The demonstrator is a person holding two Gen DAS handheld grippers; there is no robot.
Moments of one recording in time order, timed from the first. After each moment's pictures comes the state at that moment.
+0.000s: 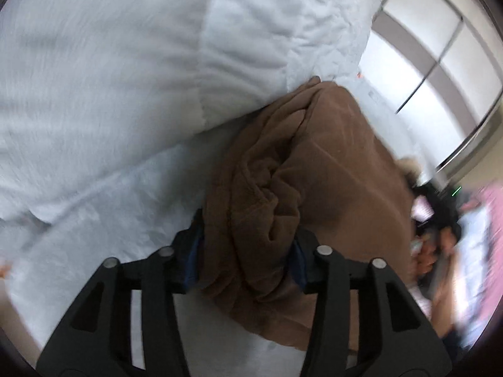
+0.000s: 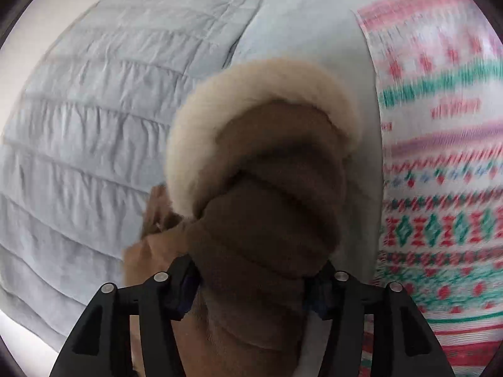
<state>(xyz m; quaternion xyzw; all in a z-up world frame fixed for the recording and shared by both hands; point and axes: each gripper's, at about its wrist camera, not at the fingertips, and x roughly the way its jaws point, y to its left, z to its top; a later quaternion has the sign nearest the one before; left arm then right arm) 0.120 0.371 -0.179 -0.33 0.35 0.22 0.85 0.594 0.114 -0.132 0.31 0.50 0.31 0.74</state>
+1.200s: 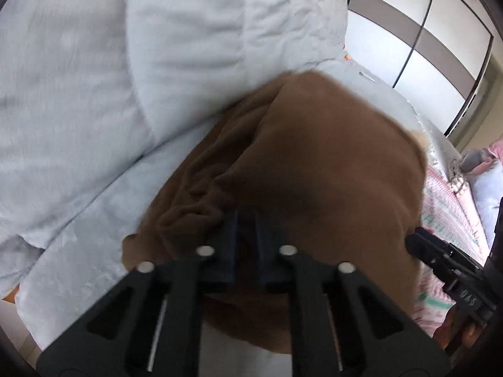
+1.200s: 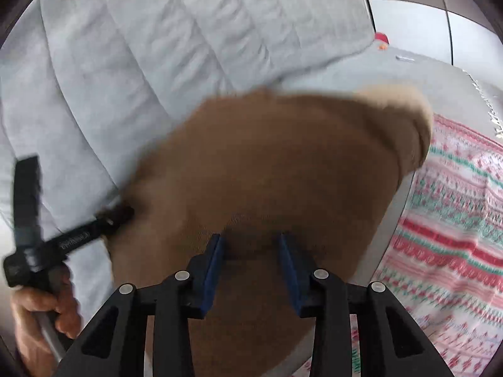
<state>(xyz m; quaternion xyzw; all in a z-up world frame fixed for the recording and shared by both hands) 0.185 0.370 -0.176 -0.27 0.36 0.21 0.87 0.395 0.193 -0.075 0.00 0.42 0.34 0.84</state>
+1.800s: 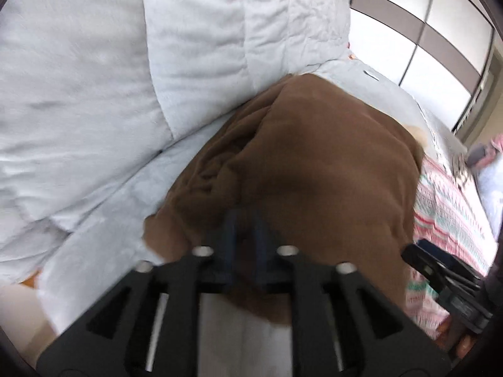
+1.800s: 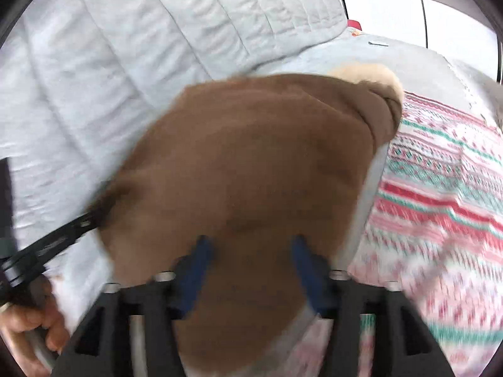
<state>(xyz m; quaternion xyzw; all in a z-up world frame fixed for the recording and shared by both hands) 0.155 0.338 -0.141 -0.23 0.37 0.23 0.87 0.356 0.171 -0.060 0.03 0.43 0.30 0.85</state>
